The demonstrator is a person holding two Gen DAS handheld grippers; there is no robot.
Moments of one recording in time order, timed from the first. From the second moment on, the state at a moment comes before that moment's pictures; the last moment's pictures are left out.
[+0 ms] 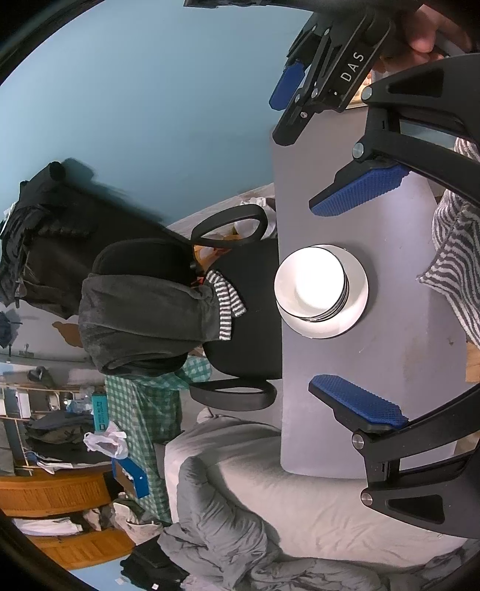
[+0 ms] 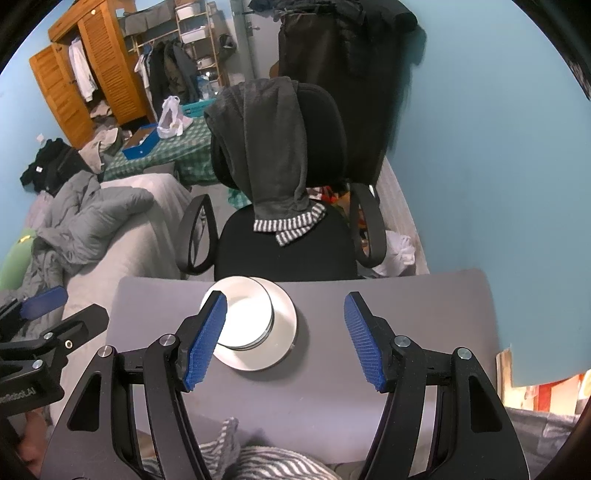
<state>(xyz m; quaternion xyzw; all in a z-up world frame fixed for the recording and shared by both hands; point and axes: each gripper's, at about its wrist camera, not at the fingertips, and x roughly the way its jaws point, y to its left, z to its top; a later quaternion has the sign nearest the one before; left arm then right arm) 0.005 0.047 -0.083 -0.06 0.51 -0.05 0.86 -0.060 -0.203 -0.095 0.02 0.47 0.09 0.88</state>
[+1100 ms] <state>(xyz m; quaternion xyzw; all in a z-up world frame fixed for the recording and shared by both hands) 0.007 0.048 -0.088 -0.04 0.52 -0.05 0.85 -0.058 -0.199 -0.096 0.01 0.47 0.10 0.88</state>
